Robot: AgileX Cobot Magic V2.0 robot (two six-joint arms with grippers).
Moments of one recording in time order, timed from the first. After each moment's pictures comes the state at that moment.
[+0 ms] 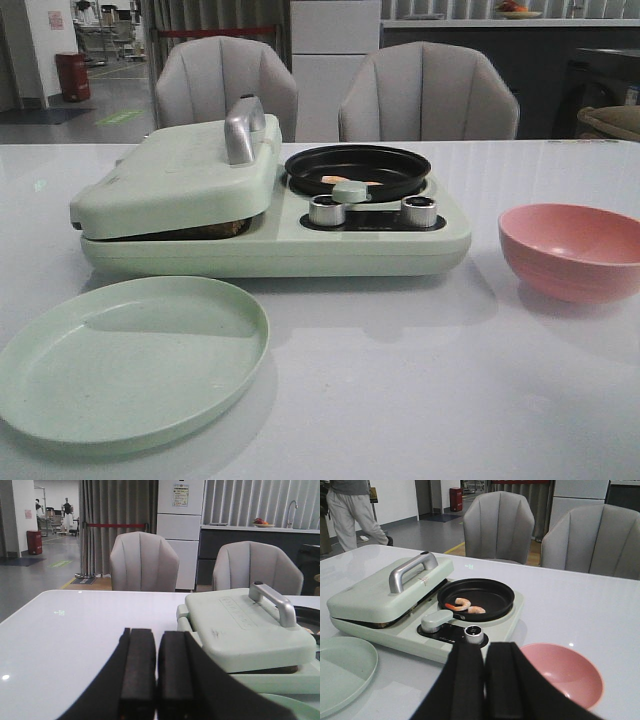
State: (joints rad) left arm -0.08 0.00 0.01 0.03 -0.01 -0.10; right arm 0.37 0.34 -0.22 0.14 -0.01 -0.10
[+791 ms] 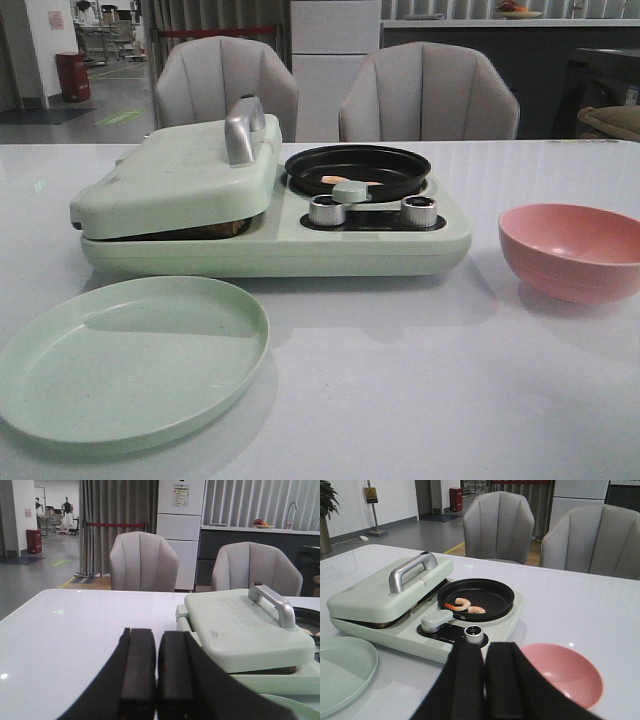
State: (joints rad) left arm -0.08 0.00 0.01 0.02 -0.01 -0.11; right arm 0.37 0.34 -0.22 0.14 -0.01 -0.10
